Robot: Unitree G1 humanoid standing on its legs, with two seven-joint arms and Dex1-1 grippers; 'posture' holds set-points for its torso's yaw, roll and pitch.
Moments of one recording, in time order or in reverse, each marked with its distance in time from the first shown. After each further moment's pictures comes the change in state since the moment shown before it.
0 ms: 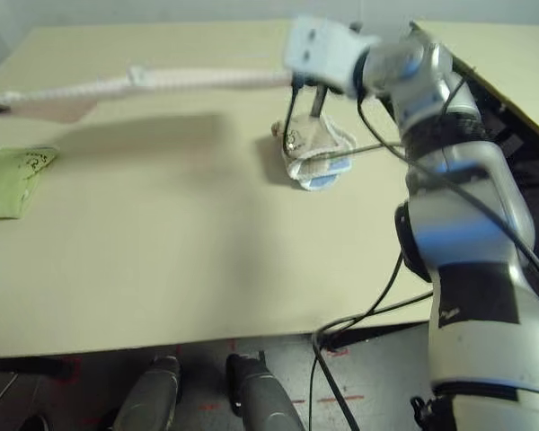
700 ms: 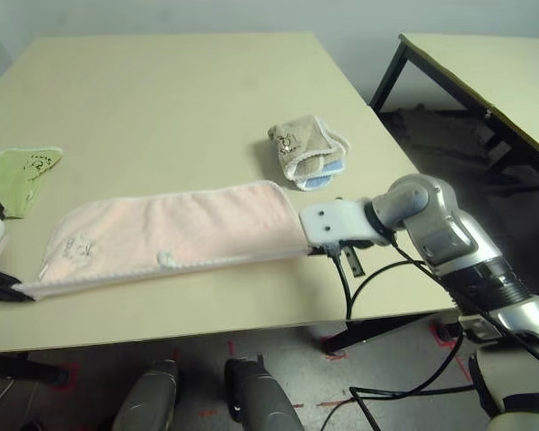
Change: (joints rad) left arm 1.032 0.423 0.088 -0.987 -0.611 0.369 -0.207; right arm 0.591 -0.343 -0.078 -0.926 0.173 0.460 0.445
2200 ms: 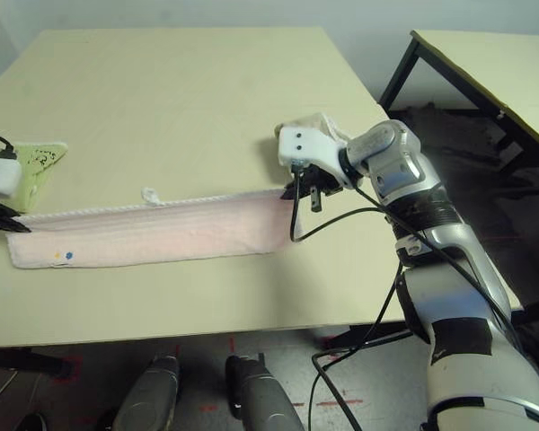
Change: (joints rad) left arm -0.952 -0.465 -0.291 1.005 0.636 -0.481 0.019; right arm -0.482 0.368 0.044 0.727 -0.162 -0.059 -0.165
